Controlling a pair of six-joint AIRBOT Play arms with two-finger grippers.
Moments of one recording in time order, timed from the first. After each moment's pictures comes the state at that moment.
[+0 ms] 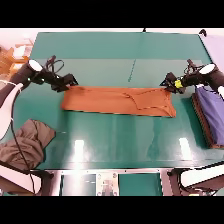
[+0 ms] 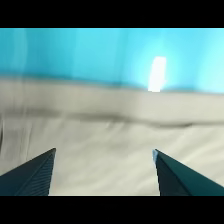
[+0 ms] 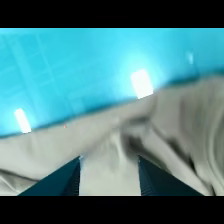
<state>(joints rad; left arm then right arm) 0.02 -1.72 1.46 0.98 -1.00 -1.48 -0.25 -1.67 1.40 -1.01 1.04 1.60</state>
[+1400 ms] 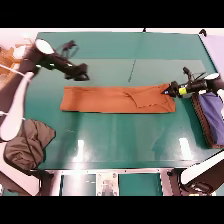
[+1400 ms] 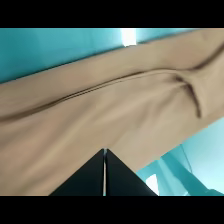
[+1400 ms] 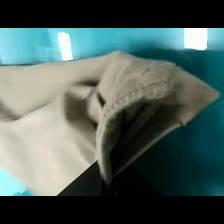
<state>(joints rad) -0.21 -1.79 1.74 0.93 -1.21 -1.46 -0.40 -1.90 1.55 -0.76 1.39 1.12</state>
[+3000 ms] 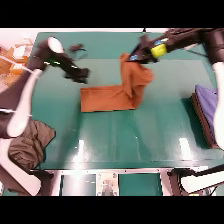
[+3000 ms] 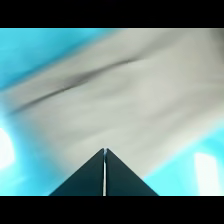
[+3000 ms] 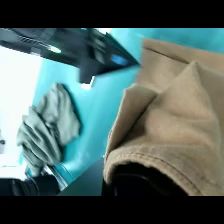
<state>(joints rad) -0.16 -1.81 1.88 1.24 -1.43 -1.50 0.23 -1.64 1.93 -0.74 1.43 1.59</state>
